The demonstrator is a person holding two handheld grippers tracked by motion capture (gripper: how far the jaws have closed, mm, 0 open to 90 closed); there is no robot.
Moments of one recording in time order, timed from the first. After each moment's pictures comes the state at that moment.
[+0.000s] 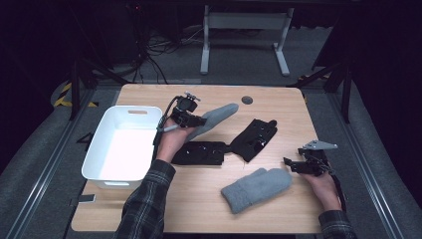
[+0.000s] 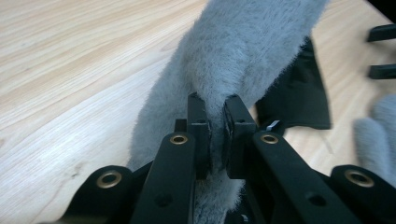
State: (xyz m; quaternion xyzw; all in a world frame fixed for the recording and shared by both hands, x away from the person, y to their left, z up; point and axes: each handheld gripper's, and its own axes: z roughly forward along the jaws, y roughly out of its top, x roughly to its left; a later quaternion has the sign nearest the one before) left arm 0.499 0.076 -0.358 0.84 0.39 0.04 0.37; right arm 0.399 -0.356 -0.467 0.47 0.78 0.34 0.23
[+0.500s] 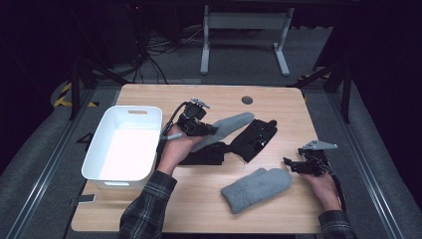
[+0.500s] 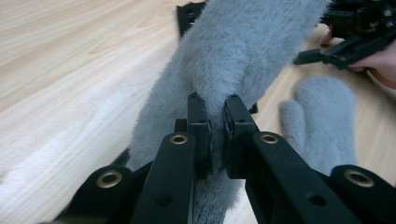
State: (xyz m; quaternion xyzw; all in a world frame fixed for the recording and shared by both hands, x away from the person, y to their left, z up) left arm 0.457 0.055 -0.341 0.86 0.34 0.00 0.39; right arm 0.399 -0.356 -0.467 0.47 0.78 0.34 0.23
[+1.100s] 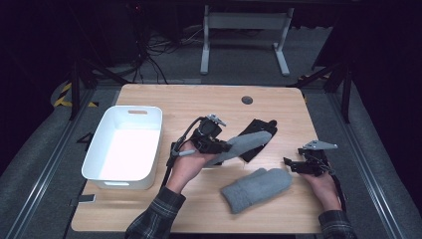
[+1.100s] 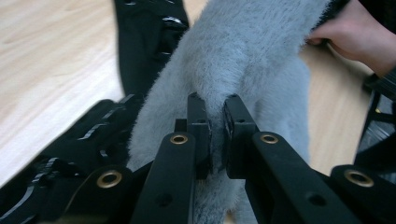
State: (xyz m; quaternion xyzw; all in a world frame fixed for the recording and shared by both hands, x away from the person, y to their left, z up) left arm 0.411 0.018 -0.346 0.87 0.30 -0.02 0.38; right arm 0.399 -0.356 -0.467 0.47 0.78 0.34 0.23
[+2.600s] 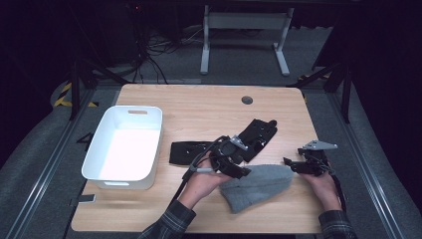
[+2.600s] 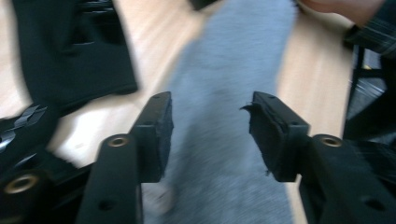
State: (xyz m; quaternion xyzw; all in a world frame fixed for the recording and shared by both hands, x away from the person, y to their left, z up) left arm 0.385 -0.018 -0.376 0.90 0.23 -0.02 0.36; right arm 0.399 -0.356 -0.467 0.46 0.78 0.35 0.22
